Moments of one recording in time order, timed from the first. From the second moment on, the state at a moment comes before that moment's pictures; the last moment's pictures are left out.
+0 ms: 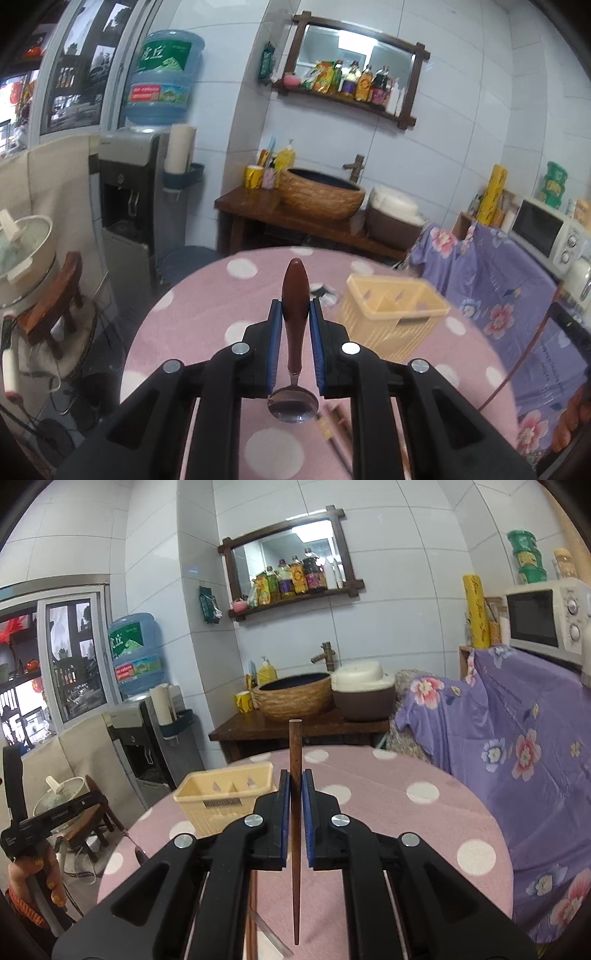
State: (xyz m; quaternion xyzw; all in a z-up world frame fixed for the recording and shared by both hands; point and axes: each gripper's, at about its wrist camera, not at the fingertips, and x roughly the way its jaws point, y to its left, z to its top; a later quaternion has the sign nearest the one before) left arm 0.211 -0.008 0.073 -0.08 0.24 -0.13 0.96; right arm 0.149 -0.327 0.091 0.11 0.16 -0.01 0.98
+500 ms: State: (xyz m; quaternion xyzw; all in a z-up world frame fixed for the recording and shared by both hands) left arm 0.282 -0.081 0.158 -0.12 0.20 -0.17 0.96; right arm 0.258 -0.281 0.202 0.10 0.05 -0.02 0.99
